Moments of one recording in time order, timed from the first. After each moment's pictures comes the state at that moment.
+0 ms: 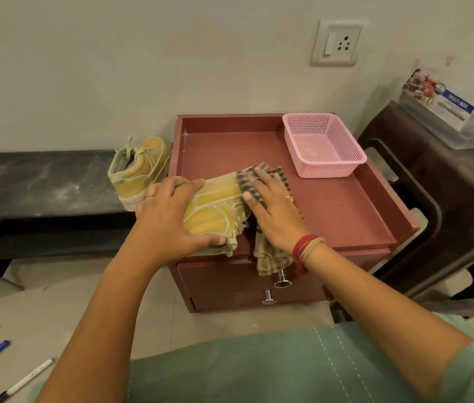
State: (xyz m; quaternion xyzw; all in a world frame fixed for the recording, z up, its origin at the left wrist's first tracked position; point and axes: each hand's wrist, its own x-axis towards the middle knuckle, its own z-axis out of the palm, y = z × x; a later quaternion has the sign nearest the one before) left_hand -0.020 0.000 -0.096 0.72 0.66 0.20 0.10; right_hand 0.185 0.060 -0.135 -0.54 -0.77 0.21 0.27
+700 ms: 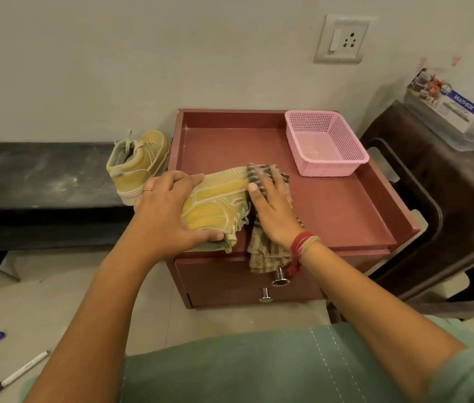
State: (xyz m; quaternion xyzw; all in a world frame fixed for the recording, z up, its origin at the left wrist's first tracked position) left_hand -0.022 0.002 -0.099 0.72 0.65 0.22 0.11; right_hand 0.181 0.066 -0.149 -0.56 -0.71 0.29 0.31
